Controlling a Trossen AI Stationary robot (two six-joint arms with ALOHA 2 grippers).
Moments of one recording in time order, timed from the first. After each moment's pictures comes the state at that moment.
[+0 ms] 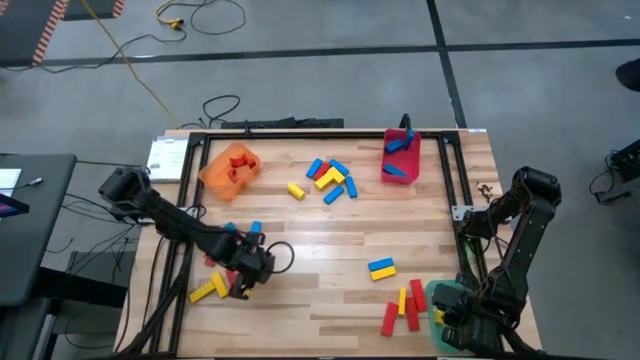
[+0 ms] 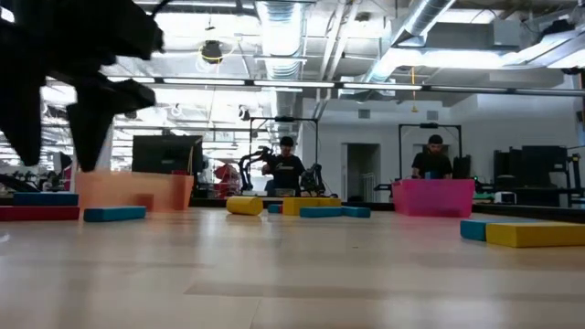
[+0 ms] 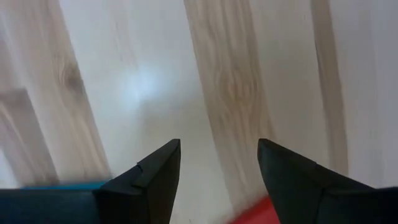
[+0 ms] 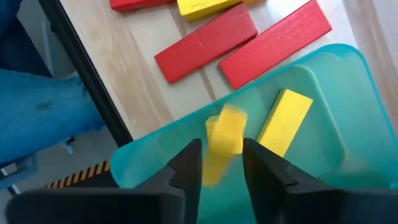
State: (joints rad) left arm -0.46 1.51 0.97 -0.76 -0.07 -0.25; right arm 1.15 1.49 1.09 -0.98 0.13 1.60
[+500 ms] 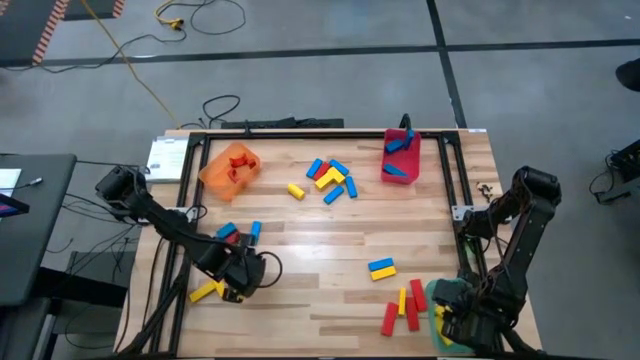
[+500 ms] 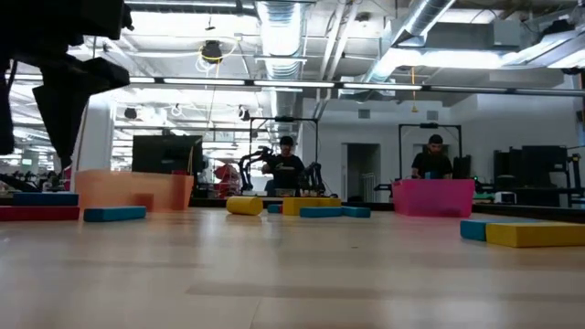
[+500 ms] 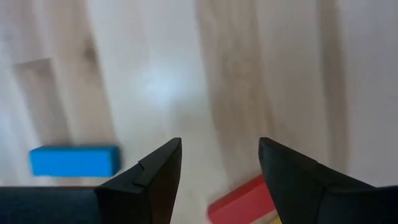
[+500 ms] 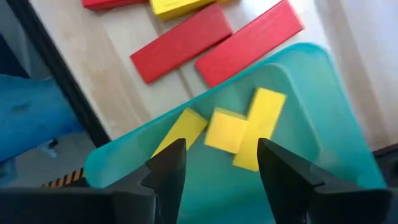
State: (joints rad) left arm -0.59 1.47 0.97 -0.84 -0.21 -0.40; right arm 1.14 1.48 1.09 -1.06 0.13 1.60
